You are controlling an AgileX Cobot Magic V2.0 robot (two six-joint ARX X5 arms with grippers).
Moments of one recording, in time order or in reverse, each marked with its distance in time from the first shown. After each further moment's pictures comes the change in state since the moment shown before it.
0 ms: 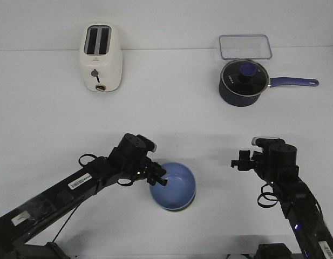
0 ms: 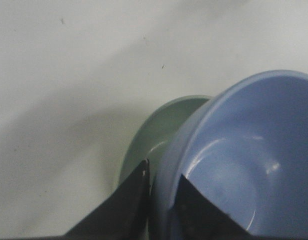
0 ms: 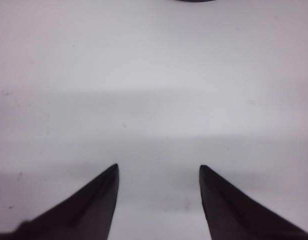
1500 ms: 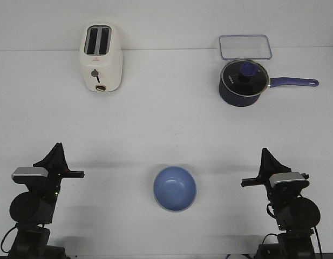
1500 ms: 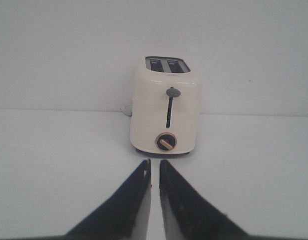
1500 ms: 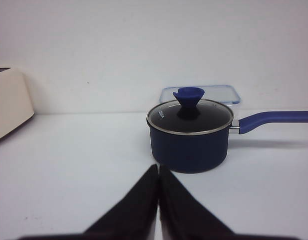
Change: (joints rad) left arm 0.607 -1.022 -0.713 0.618 -0.445 0.193; right arm -0.002 -0.638 -0.372 0.488 0.051 -0.070
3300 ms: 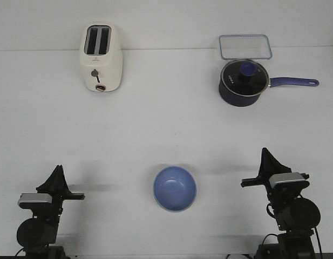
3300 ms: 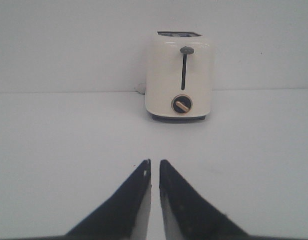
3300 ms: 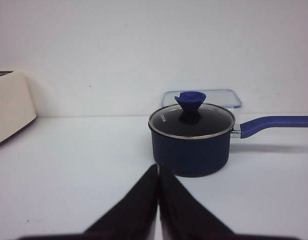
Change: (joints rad) left arm 0.105 -0.468 -0.322 -0.132 0.087 0.056; right arm 0.000 0.000 0.000 0.003 0.001 -0.002
